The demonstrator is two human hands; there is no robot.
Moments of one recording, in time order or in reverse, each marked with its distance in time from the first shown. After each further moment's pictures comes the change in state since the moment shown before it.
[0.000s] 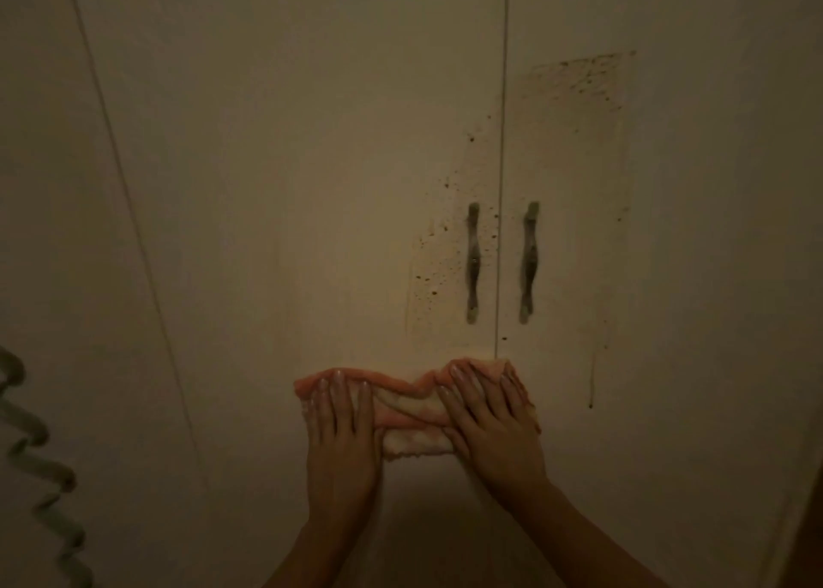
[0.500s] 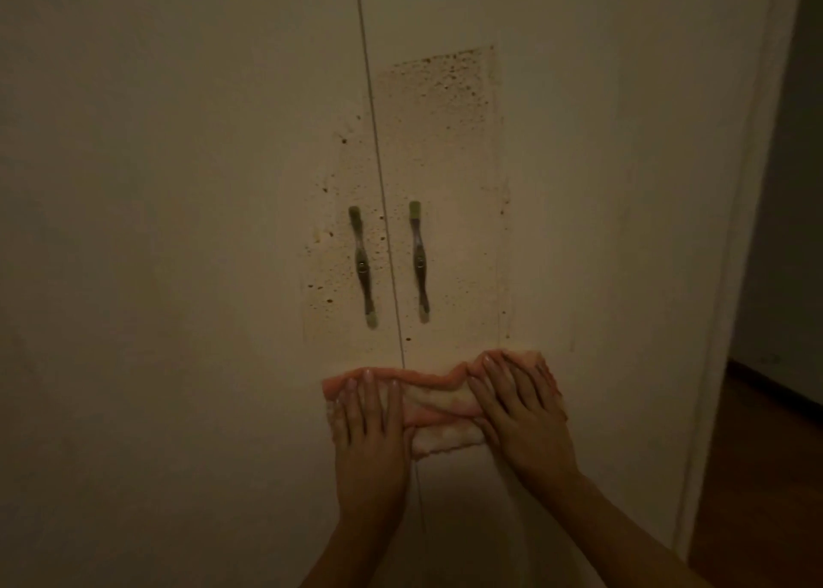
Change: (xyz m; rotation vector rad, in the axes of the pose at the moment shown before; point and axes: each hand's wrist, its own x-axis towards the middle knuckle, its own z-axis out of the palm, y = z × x) left_hand 0.013 0.136 0.011 -0.070 -0.029 0.097; right_hand -0.068 0.119 -0.023 -0.057 -0.041 0.117
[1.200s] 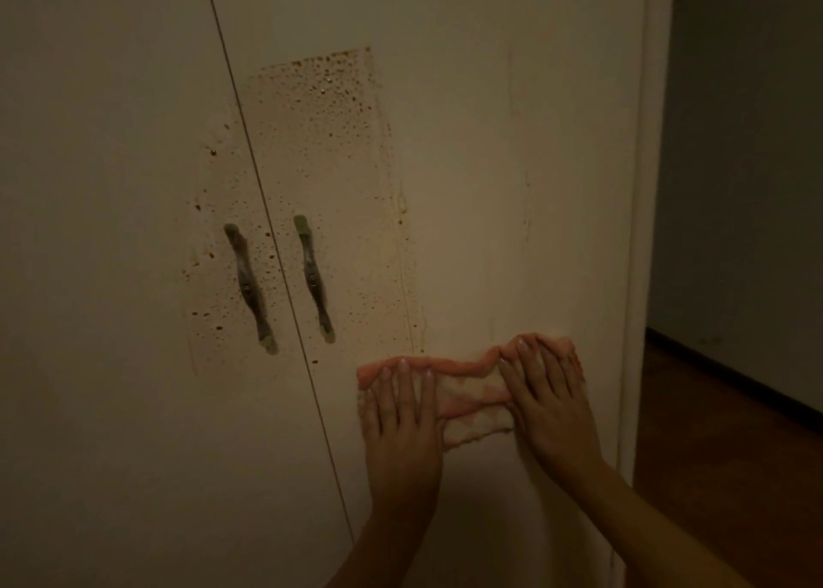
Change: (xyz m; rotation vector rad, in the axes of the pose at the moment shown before) left_hand 0.032 0.135 0.028 -0.075 0.124 0.130; right_hand -0.045 0.123 -0.014 -0.081 -0.052 0.156
